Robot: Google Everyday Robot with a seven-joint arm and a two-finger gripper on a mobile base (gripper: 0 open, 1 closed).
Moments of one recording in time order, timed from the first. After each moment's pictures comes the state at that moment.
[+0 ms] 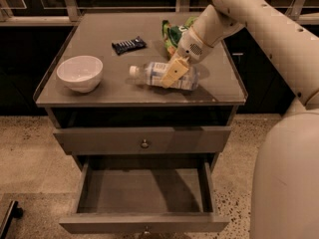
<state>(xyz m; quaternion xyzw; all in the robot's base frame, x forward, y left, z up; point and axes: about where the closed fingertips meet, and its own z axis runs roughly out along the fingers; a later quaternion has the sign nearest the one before) 0.657 -0.047 0.851 -0.57 0.76 0.23 0.21</state>
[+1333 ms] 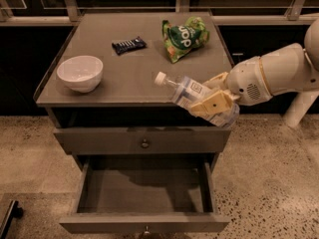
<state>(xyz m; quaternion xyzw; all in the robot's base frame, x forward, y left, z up) 0.510 -0.107 0.888 -0.48 0.76 0.28 0.35</state>
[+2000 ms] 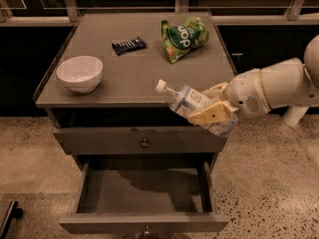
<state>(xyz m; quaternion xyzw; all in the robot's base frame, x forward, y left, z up) 0.499 -0.108 0.872 -0.47 0.75 0.29 0.36</state>
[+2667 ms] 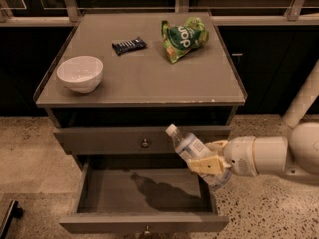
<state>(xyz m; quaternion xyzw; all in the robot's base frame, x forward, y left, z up) 0.458 -0.125 0.734 -0.33 0.81 0.32 0.36</state>
